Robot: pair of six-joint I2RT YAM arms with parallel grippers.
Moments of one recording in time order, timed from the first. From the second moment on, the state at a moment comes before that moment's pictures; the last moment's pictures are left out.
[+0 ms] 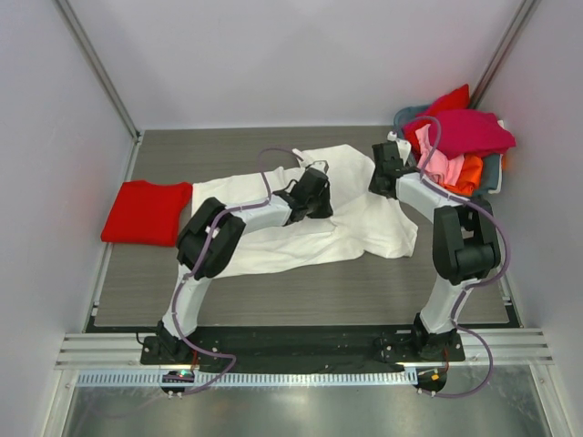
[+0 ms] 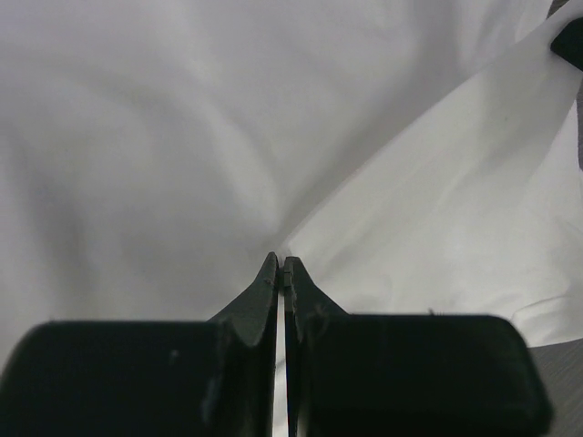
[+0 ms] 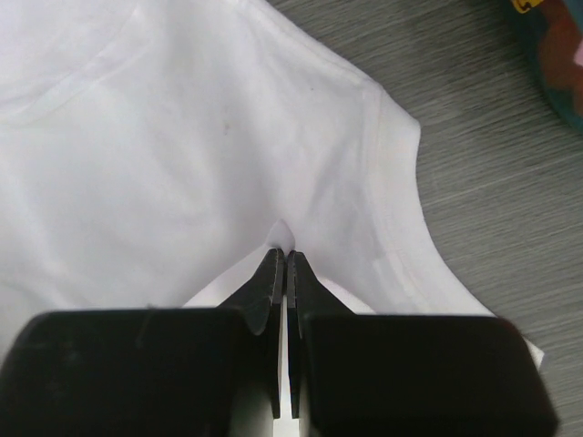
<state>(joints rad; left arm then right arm) -0.76 2.16 1.51 -0.04 -0.01 -0.63 0.20 1.80 1.24 -0.29 0.33 0.45</state>
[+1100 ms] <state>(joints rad) -0.75 2.12 1.46 -0.05 -0.12 -0.66 0.23 1.92 1.34 -0.27 0.31 0.42</state>
